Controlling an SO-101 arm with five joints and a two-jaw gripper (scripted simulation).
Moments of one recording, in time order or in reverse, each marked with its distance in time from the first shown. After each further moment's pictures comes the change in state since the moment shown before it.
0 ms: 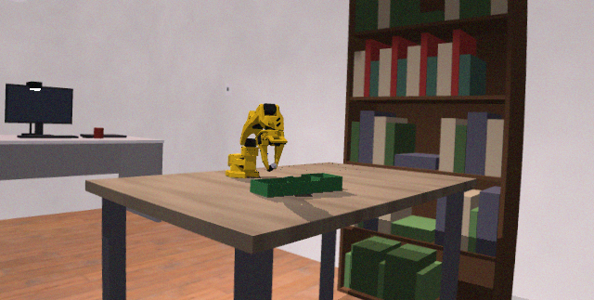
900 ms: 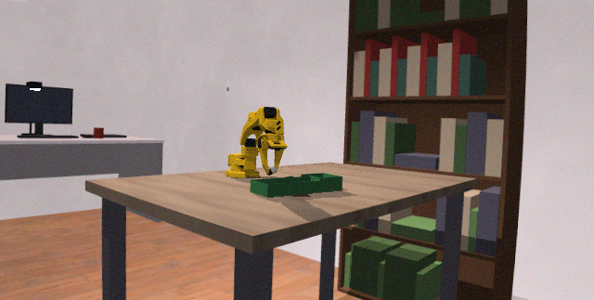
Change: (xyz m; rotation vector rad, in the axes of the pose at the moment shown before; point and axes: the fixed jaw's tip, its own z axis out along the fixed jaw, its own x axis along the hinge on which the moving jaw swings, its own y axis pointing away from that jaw) arm 0.003 0.000 0.010 0.000 0.025 0.000
